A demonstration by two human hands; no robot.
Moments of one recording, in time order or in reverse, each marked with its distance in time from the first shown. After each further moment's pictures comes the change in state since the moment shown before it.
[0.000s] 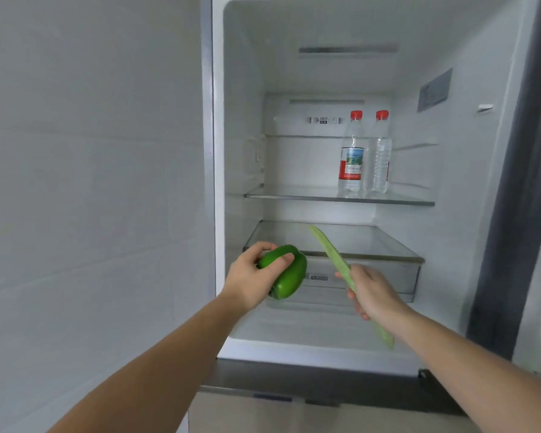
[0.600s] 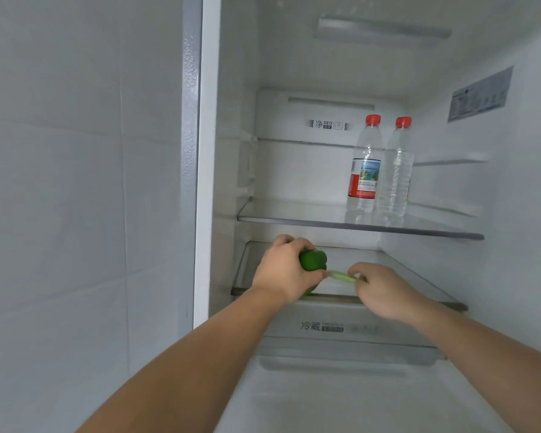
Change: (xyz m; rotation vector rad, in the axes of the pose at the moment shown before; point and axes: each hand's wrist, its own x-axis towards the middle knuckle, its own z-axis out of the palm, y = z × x) left_hand 0.172 -0.025 0.042 0.514 -0.105 0.336; right_hand 0.148 -0.015 0.009 -0.657 -0.053 -0.155
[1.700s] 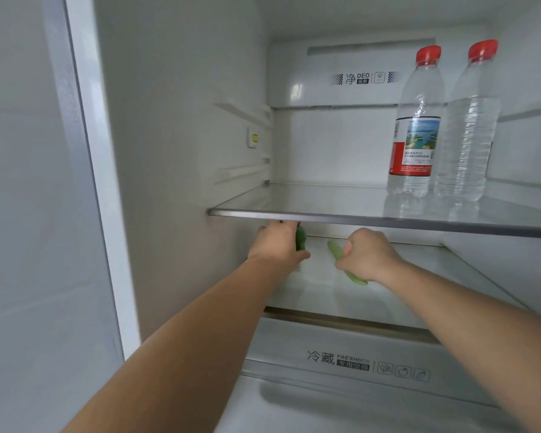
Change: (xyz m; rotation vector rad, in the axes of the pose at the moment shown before) left_hand 0.101 -0.059 0.037 0.467 -0.034 -0.244; right_hand 0.156 0.011 0.042 0.056 -0.009 -0.049
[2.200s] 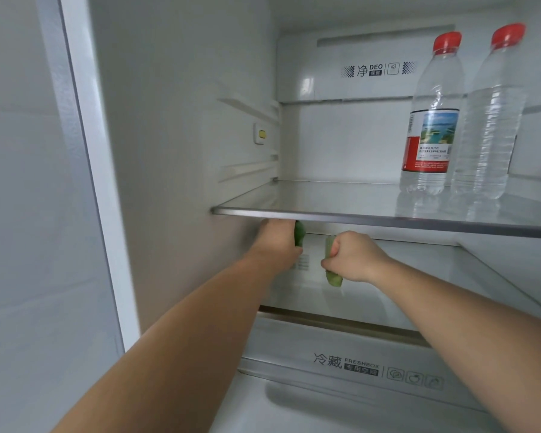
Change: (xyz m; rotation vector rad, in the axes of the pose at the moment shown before) left_hand 0.010 -0.011 -0.002 -0.150 -0.020 -0.040; right_hand 0.010 -0.018 0.019 0.042 -0.105 -0.044
